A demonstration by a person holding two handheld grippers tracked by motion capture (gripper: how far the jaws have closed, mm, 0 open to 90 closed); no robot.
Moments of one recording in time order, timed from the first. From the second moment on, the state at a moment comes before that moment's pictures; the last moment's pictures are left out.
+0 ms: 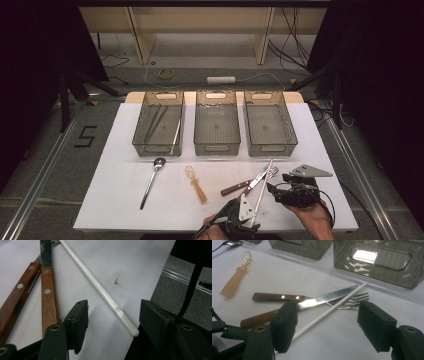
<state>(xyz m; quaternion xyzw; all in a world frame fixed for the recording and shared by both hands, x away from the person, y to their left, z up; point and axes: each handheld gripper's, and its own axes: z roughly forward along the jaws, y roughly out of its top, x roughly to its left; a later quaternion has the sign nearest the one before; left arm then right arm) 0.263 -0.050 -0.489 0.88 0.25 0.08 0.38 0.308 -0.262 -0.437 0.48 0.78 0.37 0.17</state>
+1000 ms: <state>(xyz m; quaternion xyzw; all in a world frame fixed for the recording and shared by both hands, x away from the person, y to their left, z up) 0.266 -0.050 -0.488 0.89 0.26 0.09 0.36 0.308 -0.261 -0.437 0.47 0.78 0.37 0.17</state>
